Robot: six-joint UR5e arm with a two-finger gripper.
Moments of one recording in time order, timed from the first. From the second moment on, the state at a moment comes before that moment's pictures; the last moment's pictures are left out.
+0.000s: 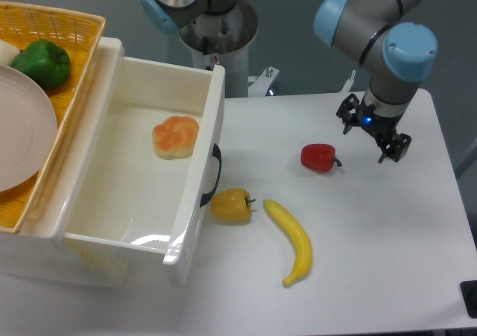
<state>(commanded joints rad) 2.79 -1.91 -1.59 -1.19 1.59 1.58</state>
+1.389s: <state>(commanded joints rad) 2.68 -1.95 -1.57 -1.17 1.45 1.02</state>
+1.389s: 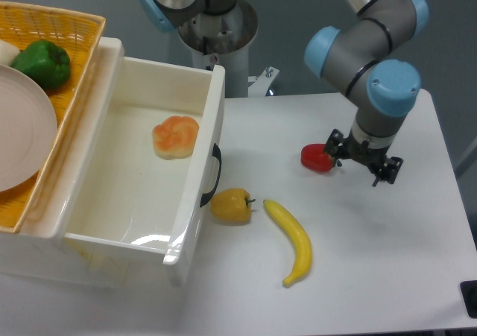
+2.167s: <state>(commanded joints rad) 2.64 -1.85 -1.57 -1.33 1.20 0.80</state>
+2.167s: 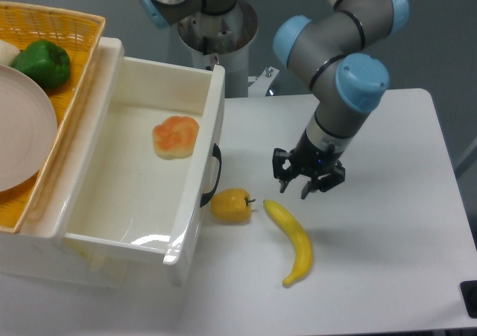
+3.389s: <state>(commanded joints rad) 2.57 -1.86 -1.58 -1.43 1.07 0.84</state>
